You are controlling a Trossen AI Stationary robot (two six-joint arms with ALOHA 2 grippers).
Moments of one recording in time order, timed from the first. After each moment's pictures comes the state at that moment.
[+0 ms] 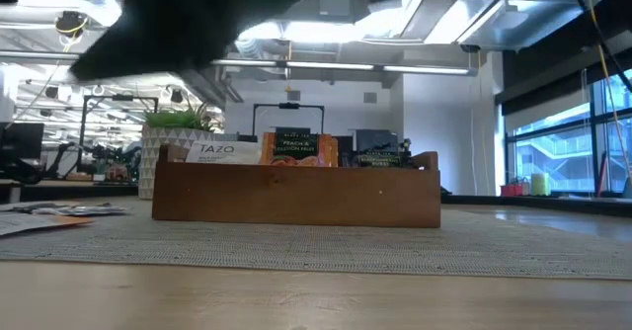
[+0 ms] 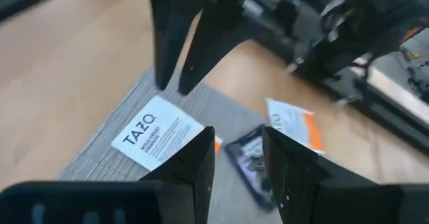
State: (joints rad) left arm -1.01 1.52 0.80 -0.53 -0.66 -1.56; right arm 0.31 2.30 1.78 -0.02 0.24 -0.39
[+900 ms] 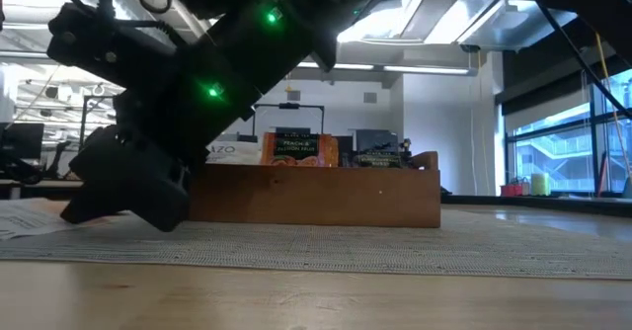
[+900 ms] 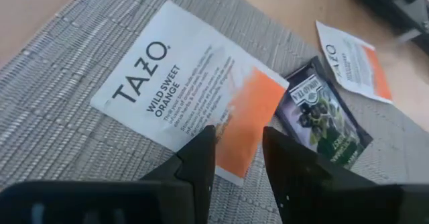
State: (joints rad) left arm -1.01 1.56 0.80 -0.55 -0.51 -1.61; right arm 0.29 2.56 1.99 -0.19 0.30 -0.36
